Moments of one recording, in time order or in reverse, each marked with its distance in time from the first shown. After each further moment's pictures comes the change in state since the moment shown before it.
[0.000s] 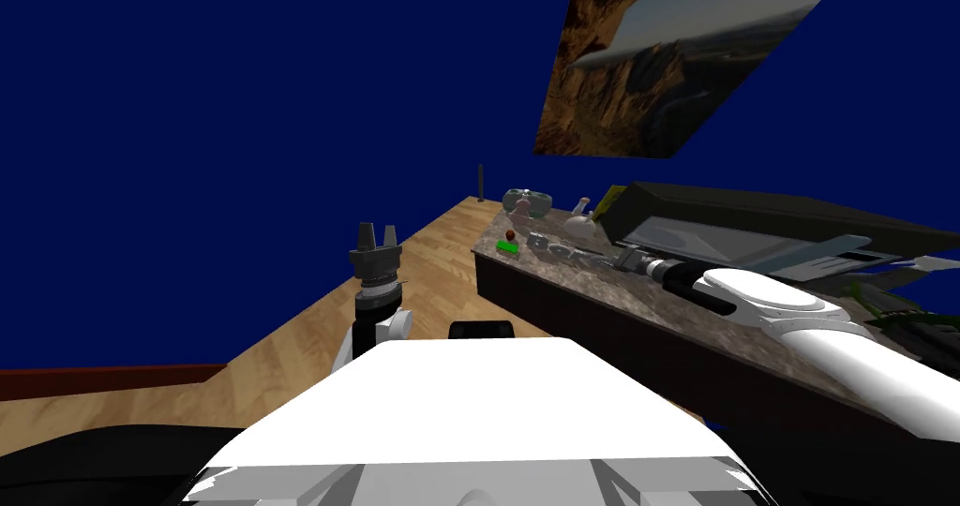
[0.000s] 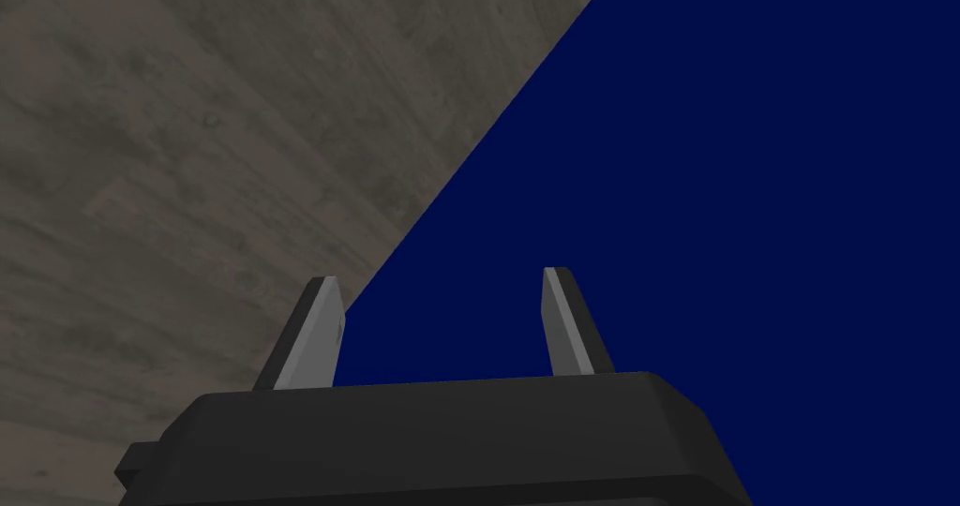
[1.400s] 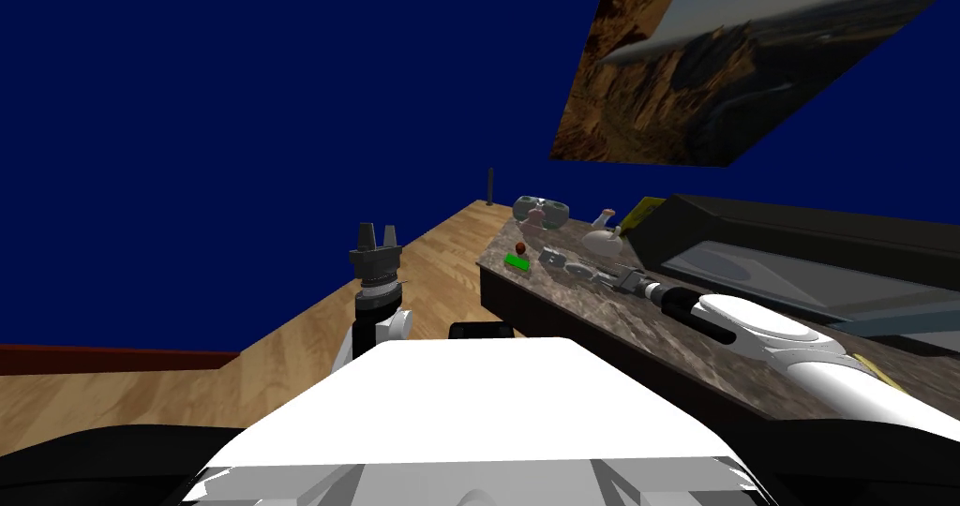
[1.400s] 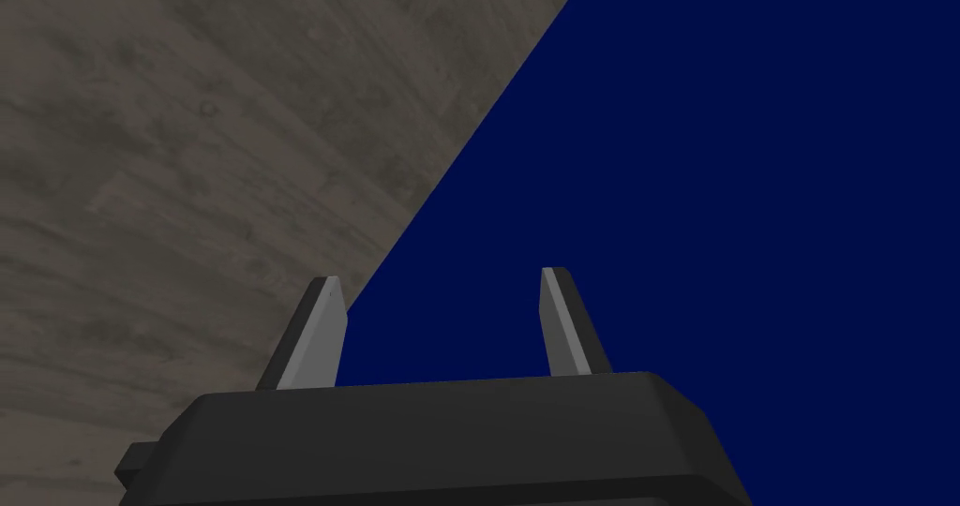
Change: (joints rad) left arm 0.000 0.000 0.000 0.000 0.000 0.000 0.000; right arm 0.129 0.072 0.022 -0.018 0.008 0.020 -0.056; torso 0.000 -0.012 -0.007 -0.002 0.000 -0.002
